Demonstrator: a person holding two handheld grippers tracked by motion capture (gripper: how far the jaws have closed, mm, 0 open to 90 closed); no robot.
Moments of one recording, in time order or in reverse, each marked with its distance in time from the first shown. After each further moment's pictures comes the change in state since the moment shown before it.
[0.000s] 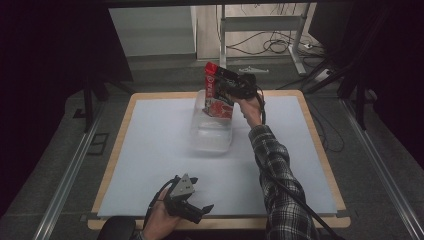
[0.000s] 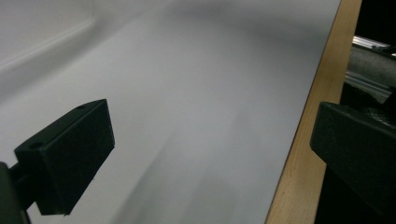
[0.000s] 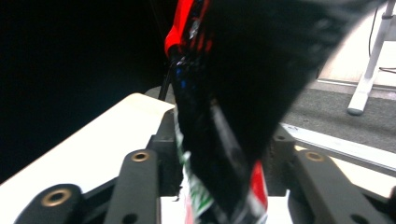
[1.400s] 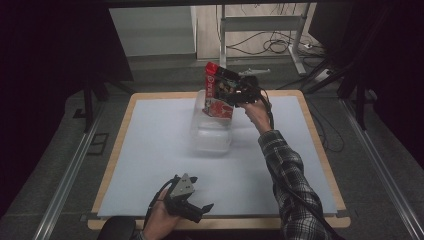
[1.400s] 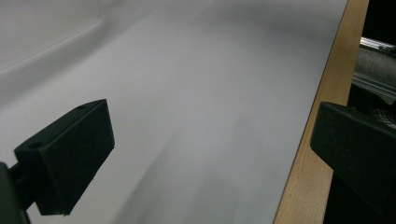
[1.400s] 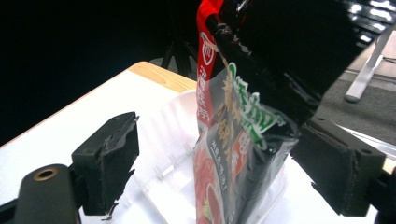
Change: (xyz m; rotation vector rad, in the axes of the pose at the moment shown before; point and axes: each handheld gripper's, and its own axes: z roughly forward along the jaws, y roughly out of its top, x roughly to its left) left arm 0.000 -0.001 0.001 -0.009 0.016 -0.001; right arm 0.015 0.004 -0.027 0.117 0.017 -0.072
